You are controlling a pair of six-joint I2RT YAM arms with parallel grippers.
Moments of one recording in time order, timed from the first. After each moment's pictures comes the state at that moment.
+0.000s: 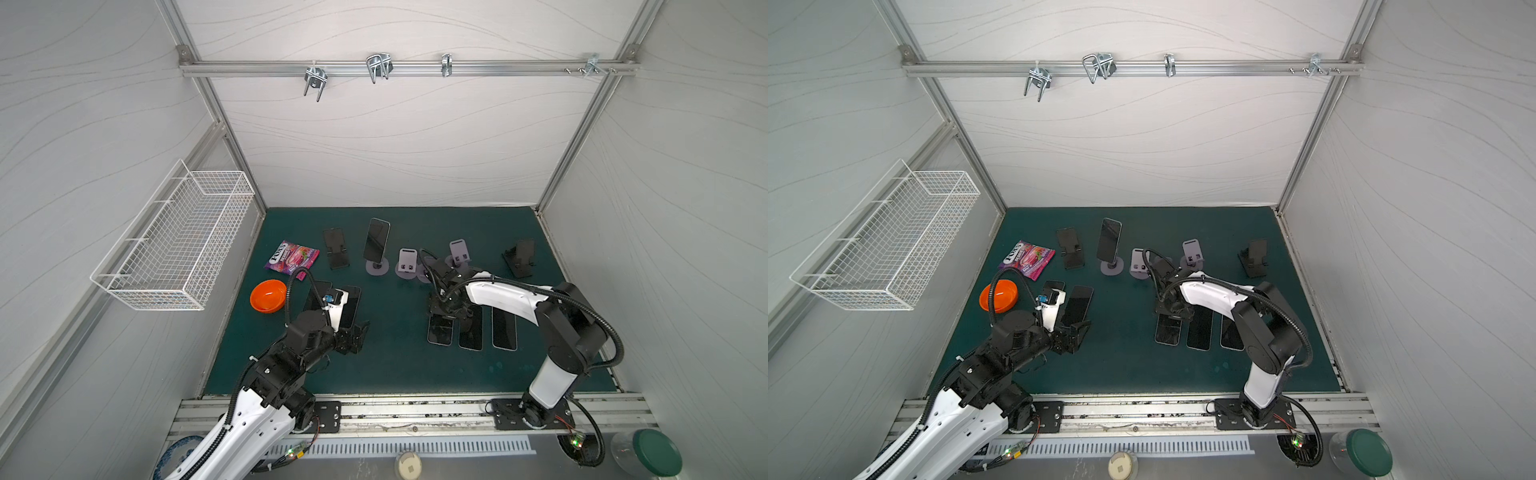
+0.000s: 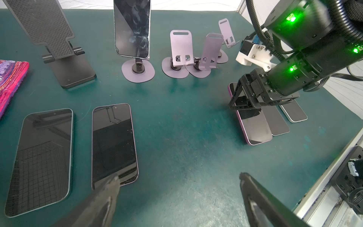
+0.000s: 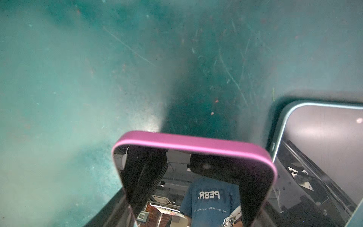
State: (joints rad) left arm -0.55 0.45 0.44 -0.52 0.03 -0.24; right arm 0.75 1.73 1.10 -0.73 0.03 0.83
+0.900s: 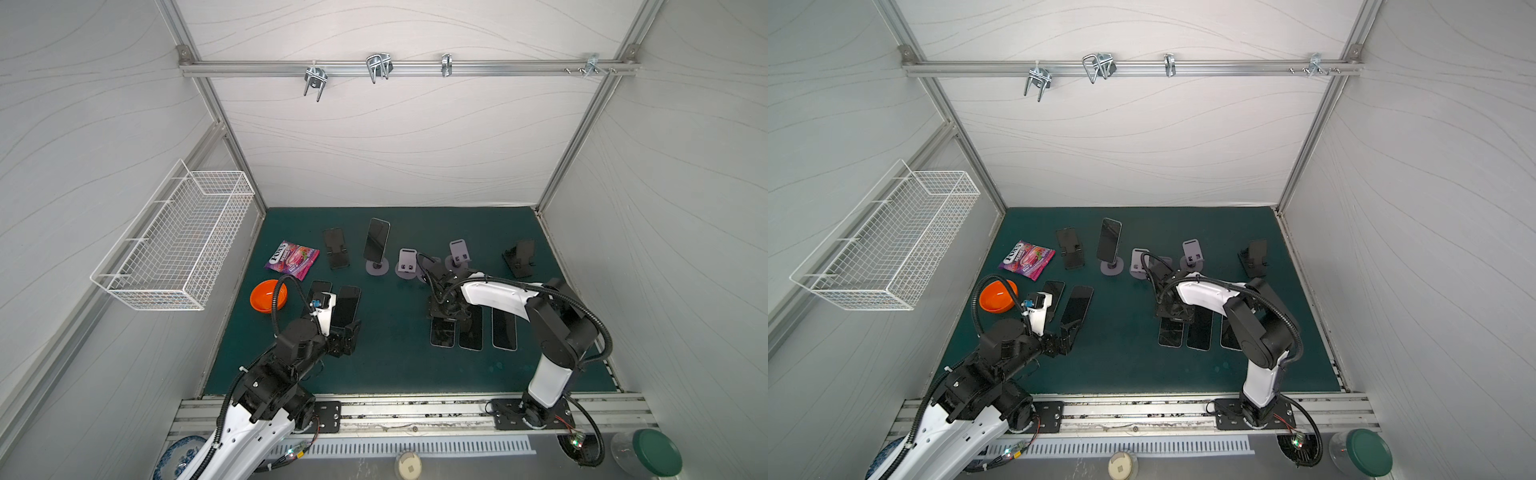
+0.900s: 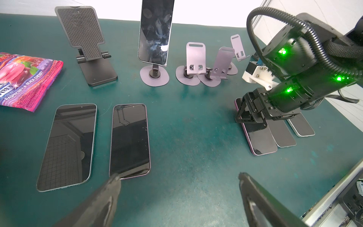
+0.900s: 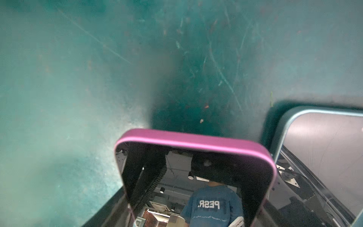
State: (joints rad) left arm -0.55 0.32 0.44 -0.62 -0.06 -0.30; right arm 0.75 1.78 1.09 -0.73 0.06 0.81
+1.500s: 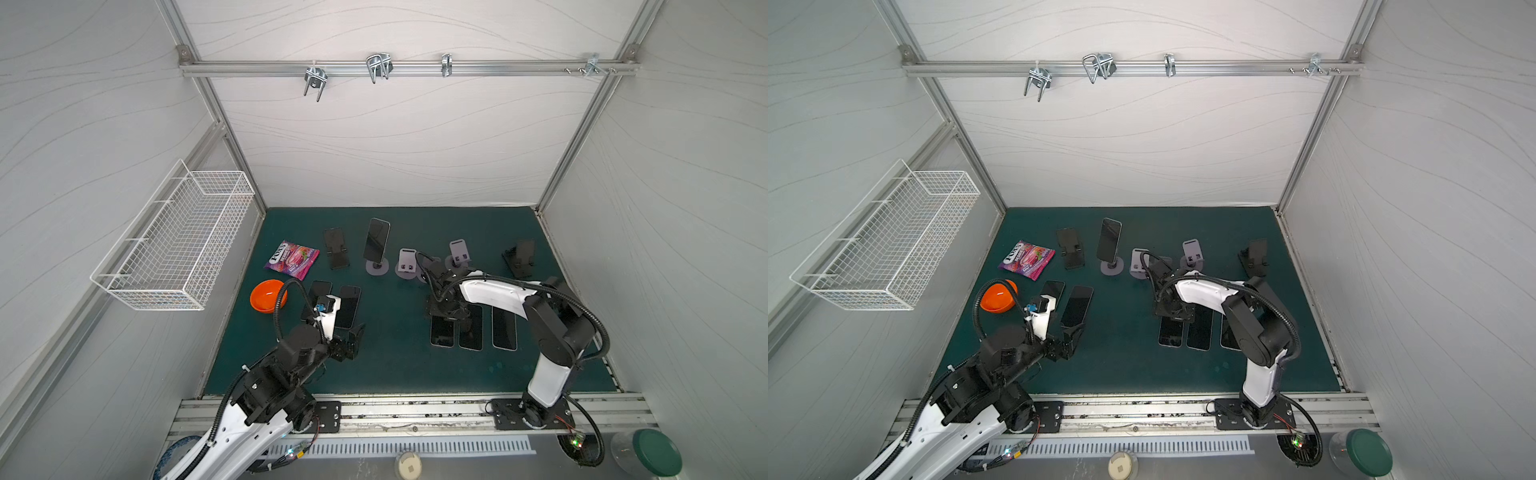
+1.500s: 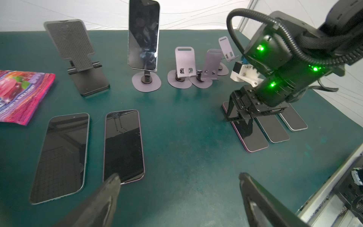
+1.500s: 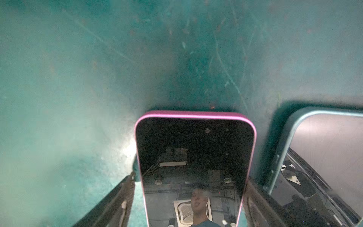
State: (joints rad) left arm -0.70 0.28 0.42 -0.60 -0.15 -0.30; right arm 0.75 1.80 1.11 -0.74 0.04 0.81
